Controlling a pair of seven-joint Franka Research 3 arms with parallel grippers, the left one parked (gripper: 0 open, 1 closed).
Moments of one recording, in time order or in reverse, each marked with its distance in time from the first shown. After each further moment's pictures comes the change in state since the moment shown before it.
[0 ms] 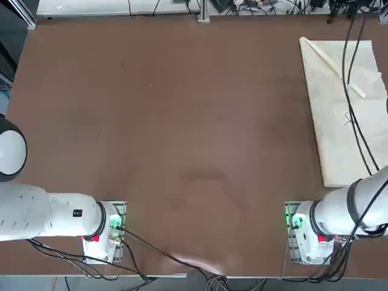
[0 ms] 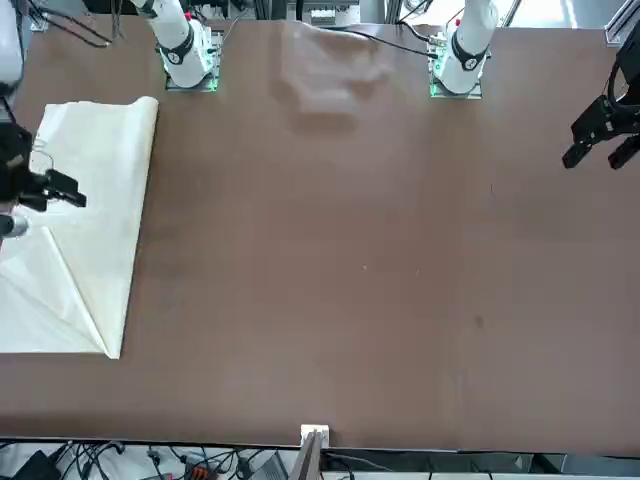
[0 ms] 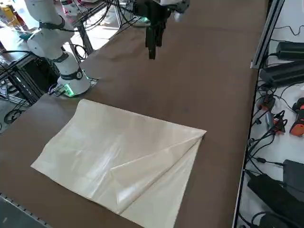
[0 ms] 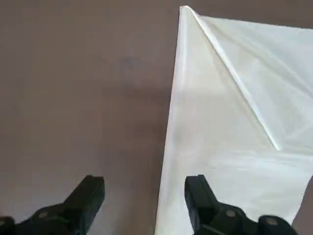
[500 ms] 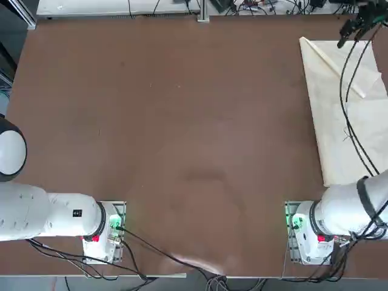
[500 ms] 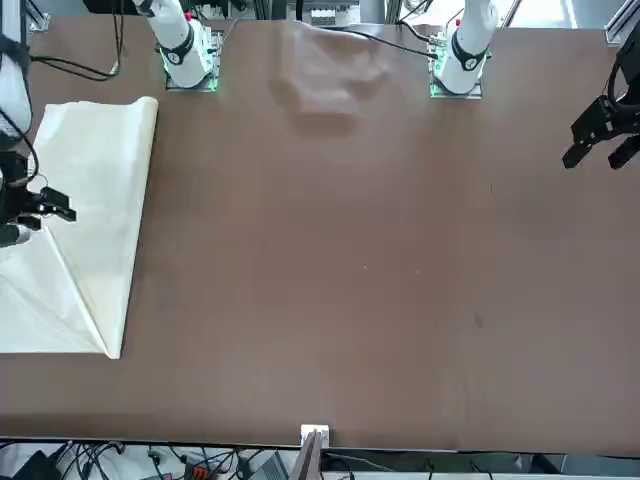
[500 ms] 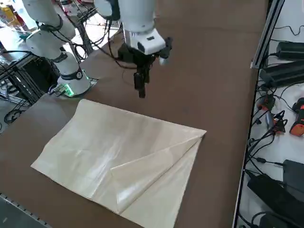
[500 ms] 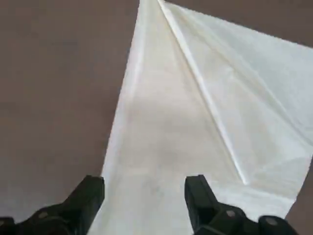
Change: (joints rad) arm -0.191 -0.051 -0.008 -0.348 -0.022 0.420 -0.360
